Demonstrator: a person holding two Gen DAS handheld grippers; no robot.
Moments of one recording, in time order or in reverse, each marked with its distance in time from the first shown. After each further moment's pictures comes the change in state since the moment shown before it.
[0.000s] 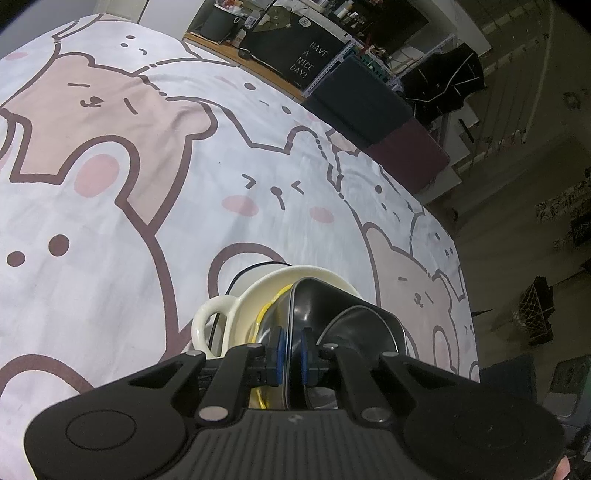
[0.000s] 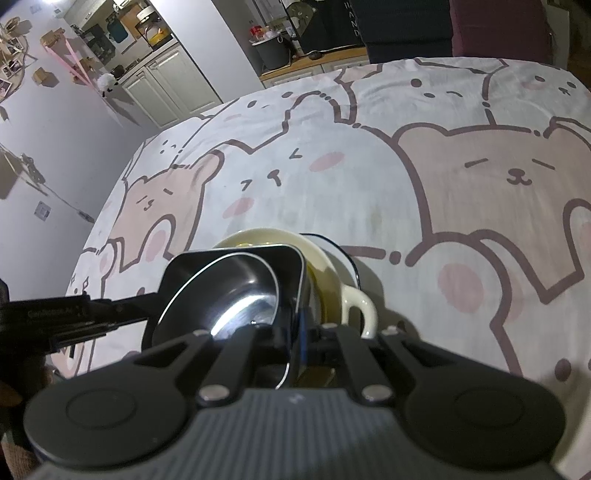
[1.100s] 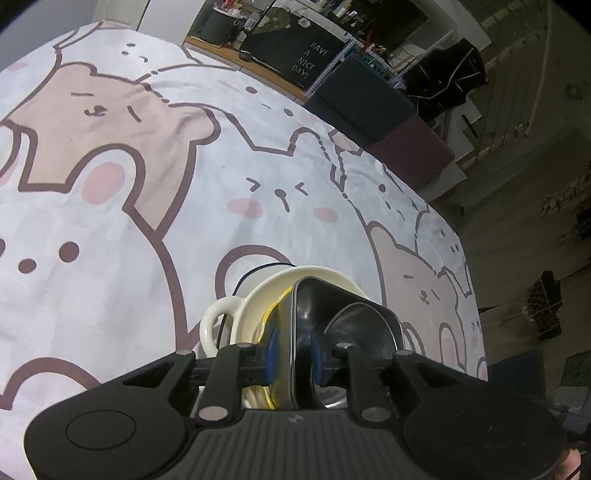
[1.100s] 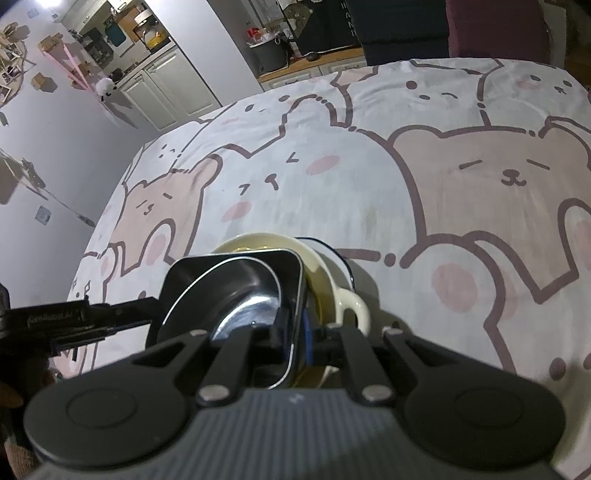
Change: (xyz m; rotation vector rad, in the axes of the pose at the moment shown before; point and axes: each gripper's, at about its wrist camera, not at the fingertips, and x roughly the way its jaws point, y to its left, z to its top) left arm -0.007 -0.005 0.000 0.028 -0.002 0.032; right arm -0.006 -0.003 0.001 0.012 -0.007 0.004
